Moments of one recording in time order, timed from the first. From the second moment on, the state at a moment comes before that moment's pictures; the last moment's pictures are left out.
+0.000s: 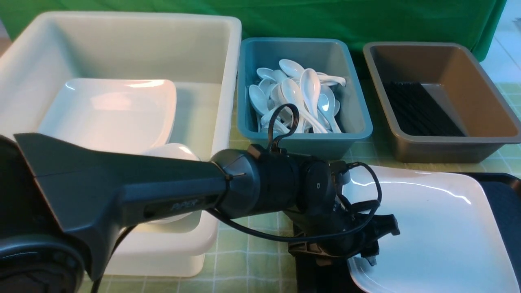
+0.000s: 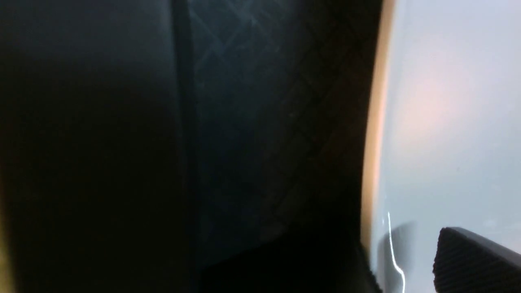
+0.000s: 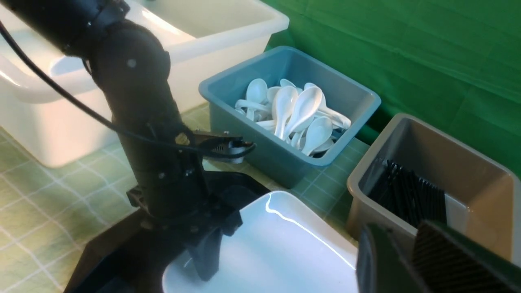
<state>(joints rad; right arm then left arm) 0.77 0.21 -0.65 -0.32 0.77 0.06 -0.87 2.08 -1.38 -0.49 0.47 -0.48</state>
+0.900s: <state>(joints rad) 0.77 0.21 -0.65 -0.32 0.77 0.06 -0.83 1.66 -1.37 -0.63 0.40 -0.27</state>
